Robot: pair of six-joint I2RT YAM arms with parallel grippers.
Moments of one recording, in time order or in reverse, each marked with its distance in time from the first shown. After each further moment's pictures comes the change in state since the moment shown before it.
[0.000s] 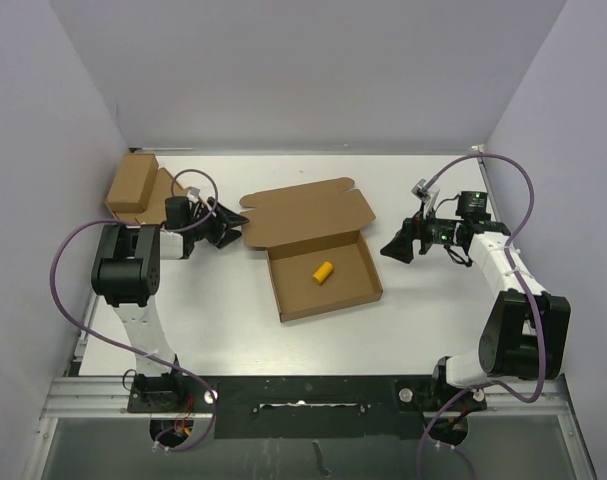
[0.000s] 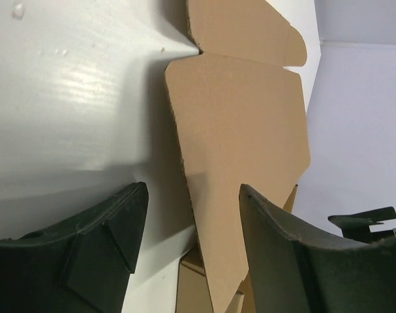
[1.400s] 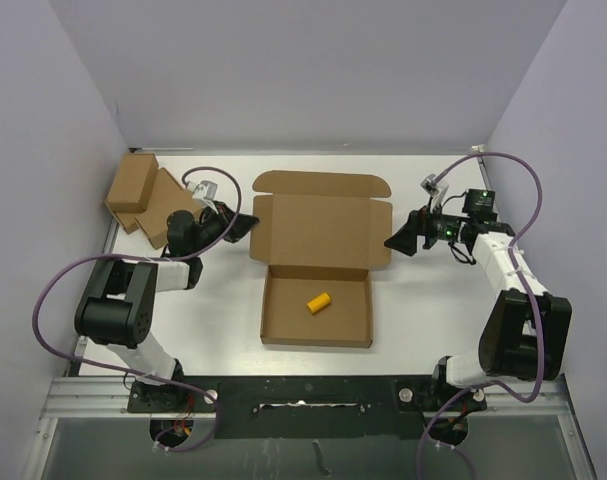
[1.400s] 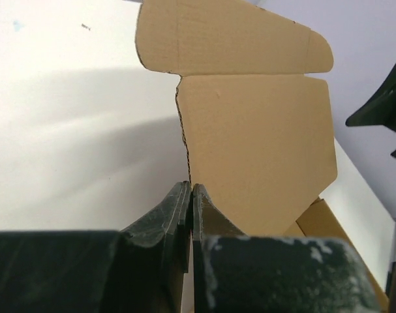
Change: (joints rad) left arm -0.148 -0.298 -0.269 0.479 -0.031 0.376; right arm -0.021 0.000 0.000 0.059 0.005 0.100
